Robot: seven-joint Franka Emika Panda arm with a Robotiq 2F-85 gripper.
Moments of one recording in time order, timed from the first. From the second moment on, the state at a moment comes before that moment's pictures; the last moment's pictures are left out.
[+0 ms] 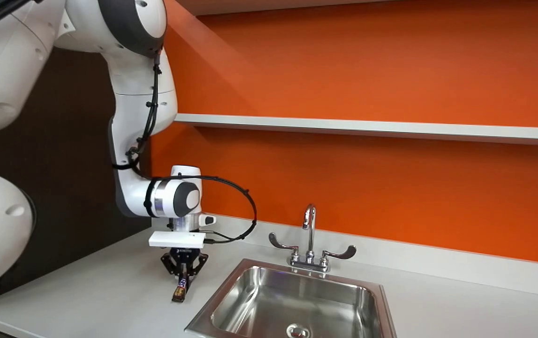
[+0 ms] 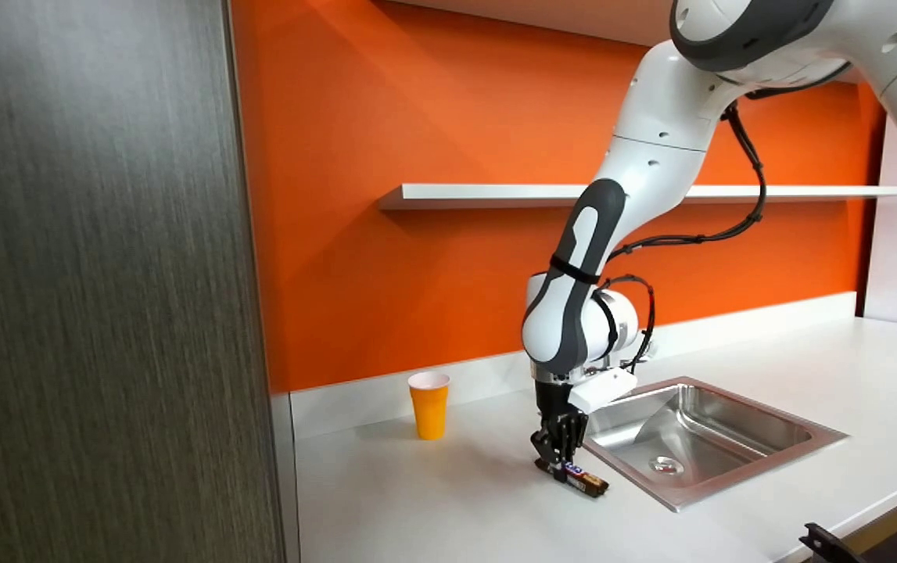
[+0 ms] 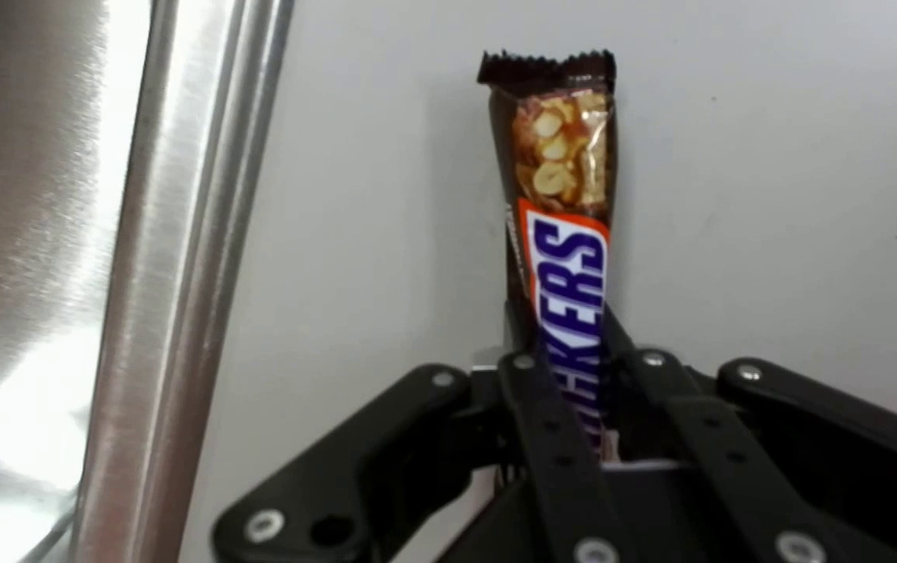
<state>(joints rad) 0.07 0.47 0.03 -2.32 -0.11 2.74 -0.17</state>
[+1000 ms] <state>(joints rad) 0.09 -0.01 0.08 -2.58 -0.01 2.56 -0.09</state>
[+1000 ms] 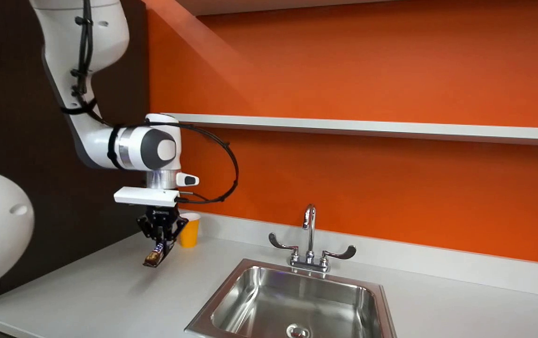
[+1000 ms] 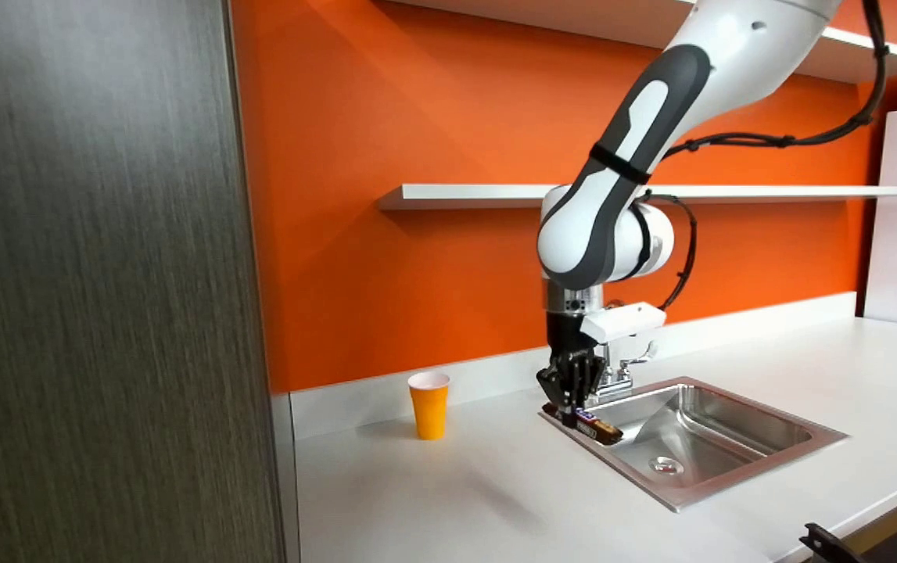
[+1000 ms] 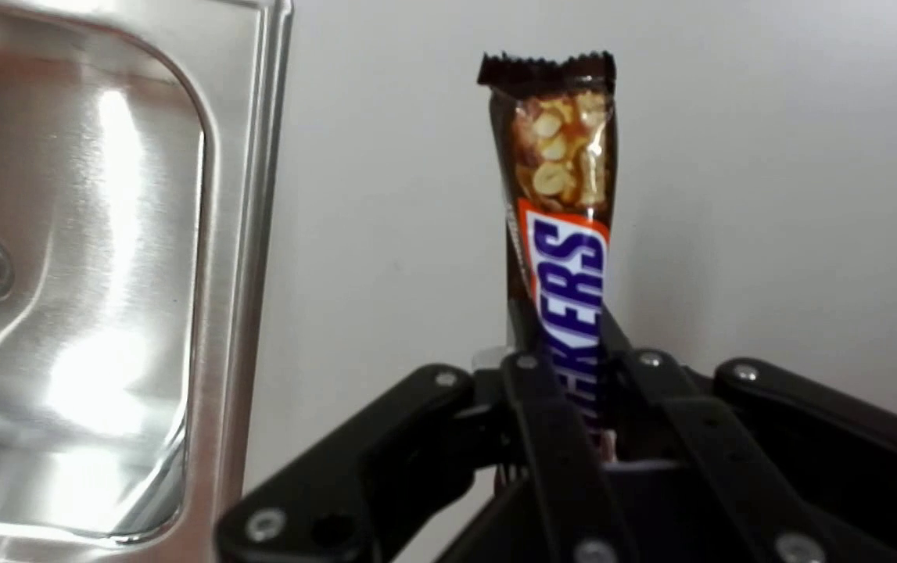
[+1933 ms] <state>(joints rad) 0.15 -0.73 0.14 -2.55 0.04 2.14 0.12</state>
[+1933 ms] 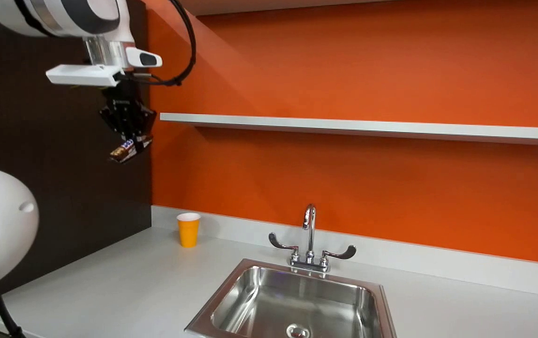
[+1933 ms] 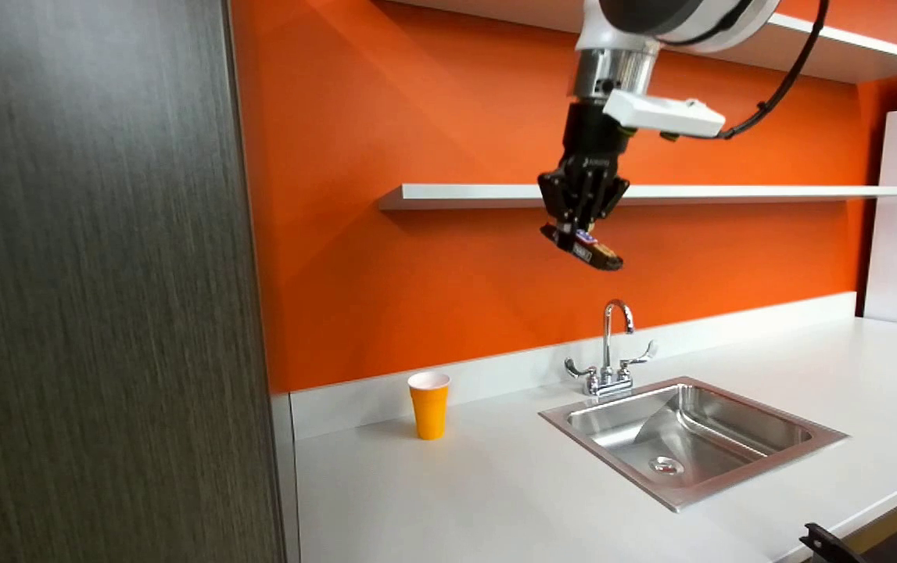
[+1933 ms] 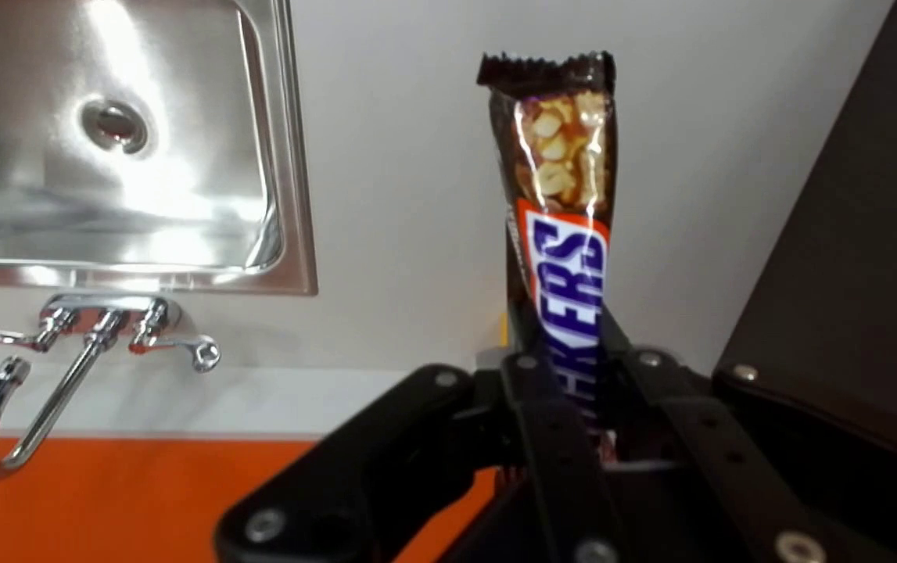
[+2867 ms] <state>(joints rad) 0.06 -0.50 0.21 -2.07 -0.09 2.06 0.21</state>
